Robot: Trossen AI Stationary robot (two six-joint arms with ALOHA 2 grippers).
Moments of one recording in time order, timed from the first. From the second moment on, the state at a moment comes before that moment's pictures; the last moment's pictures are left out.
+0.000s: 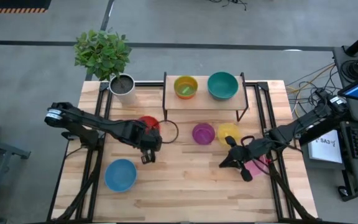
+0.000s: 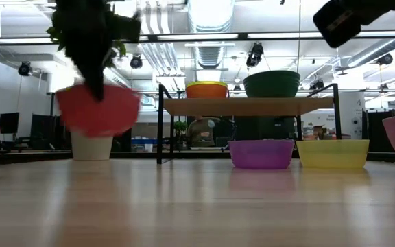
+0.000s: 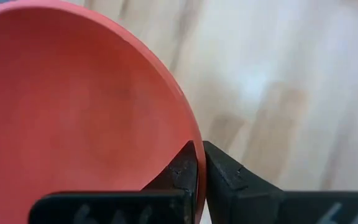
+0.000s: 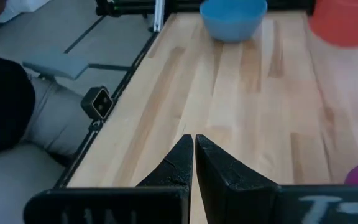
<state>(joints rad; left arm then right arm) -0.21 1.51 1.19 -1.02 -0.21 -0.46 0.48 0.99 0.62 -0.07 0.07 0.22</state>
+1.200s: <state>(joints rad) 0.07 1.99 2.19 -0.86 -0.19 0.59 0.55 0.70 0.46 0.02 0.04 0.11</state>
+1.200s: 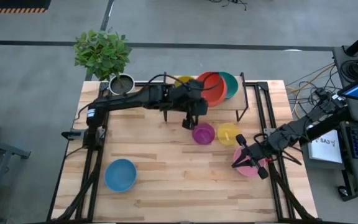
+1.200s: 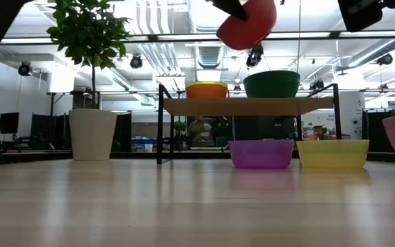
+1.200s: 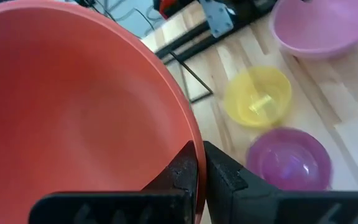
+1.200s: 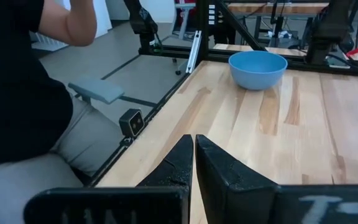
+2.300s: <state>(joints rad) 0.16 2.18 2.35 -0.69 -0.19 0.62 0.55 0.70 0.45 0.01 0.05 0.11</state>
